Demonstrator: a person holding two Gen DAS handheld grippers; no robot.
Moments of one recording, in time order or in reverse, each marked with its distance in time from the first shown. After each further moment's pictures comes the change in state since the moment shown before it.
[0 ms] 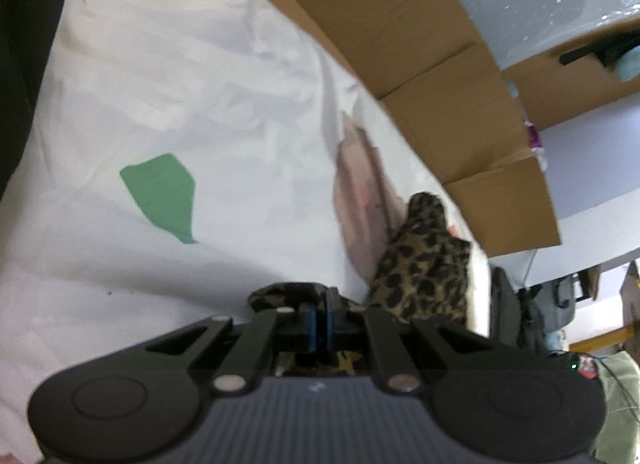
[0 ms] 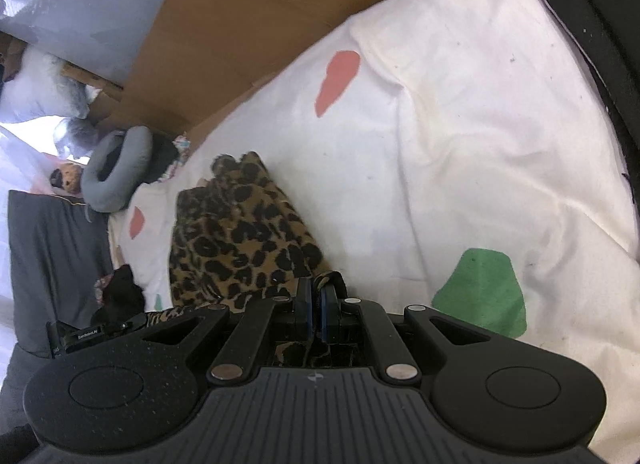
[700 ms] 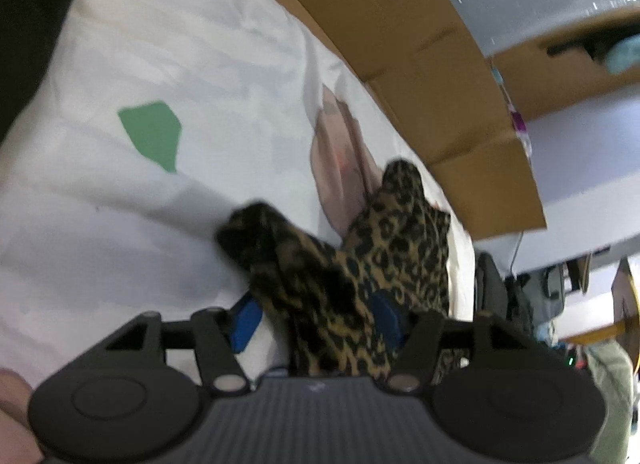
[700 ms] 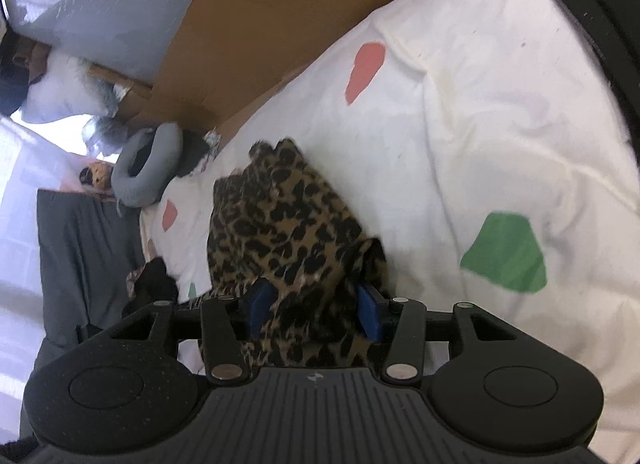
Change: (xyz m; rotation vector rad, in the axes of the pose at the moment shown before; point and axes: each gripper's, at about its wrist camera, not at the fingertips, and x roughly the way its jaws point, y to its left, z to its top) left arm -0.020 -0.020 -0.040 -0.002 0.019 -0.026; right arm -0.016 0.010 -0.018 -0.006 0.022 0.107
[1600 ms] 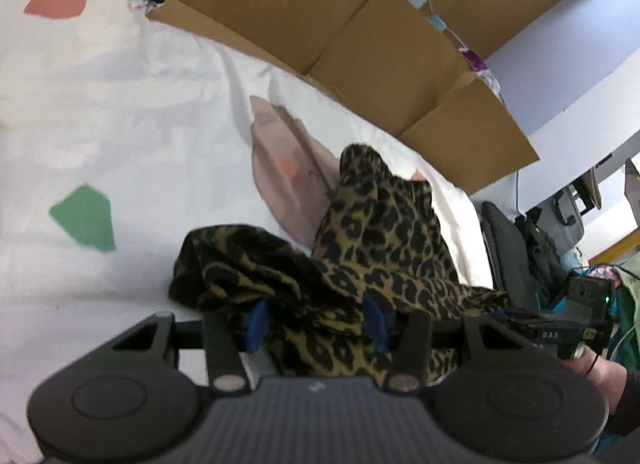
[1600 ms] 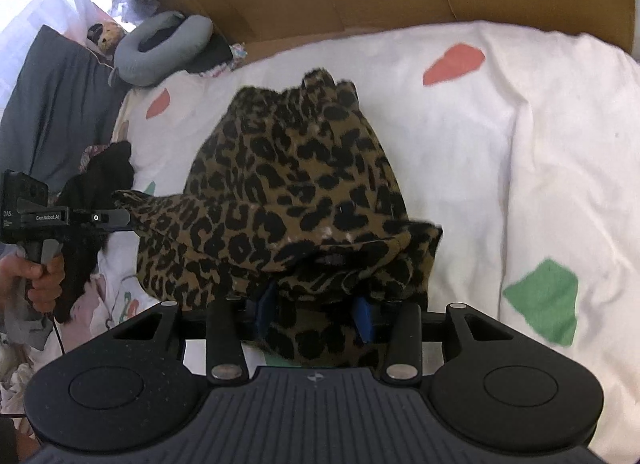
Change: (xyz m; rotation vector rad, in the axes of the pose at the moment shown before) left arm 0.019 -0.043 0.017 0.295 -0.002 0.048; right arm 0.033 0.053 -0.019 -0.444 0.095 -0.172
